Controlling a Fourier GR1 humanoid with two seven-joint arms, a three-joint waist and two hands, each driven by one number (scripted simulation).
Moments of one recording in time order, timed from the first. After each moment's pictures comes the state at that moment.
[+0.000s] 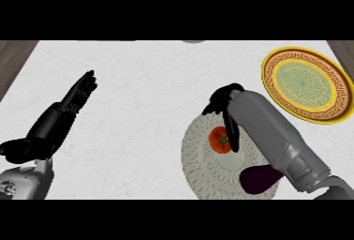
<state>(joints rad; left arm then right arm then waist) -0.17 0.36 -0.09 -1.63 0.07 -0.12 -0.03 -0.96 -0.17 0.46 -0.59 0.25 1.04 0.51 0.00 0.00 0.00</state>
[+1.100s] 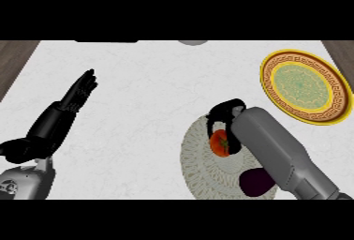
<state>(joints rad) -0.18 0.31 -0.05 -1.63 0.04 -0.16 -0.04 -0.80 -0.20 0.54 -0.81 0.47 0.99 0.32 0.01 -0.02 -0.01</state>
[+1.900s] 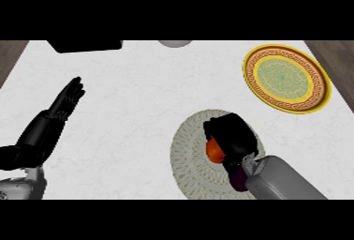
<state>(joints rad) -0.10 0.32 0.00 -1.65 0.03 -0.14 -0.02 -0.43 -0.33 0.67 -1.49 0.87 0.24 0.41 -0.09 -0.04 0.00</state>
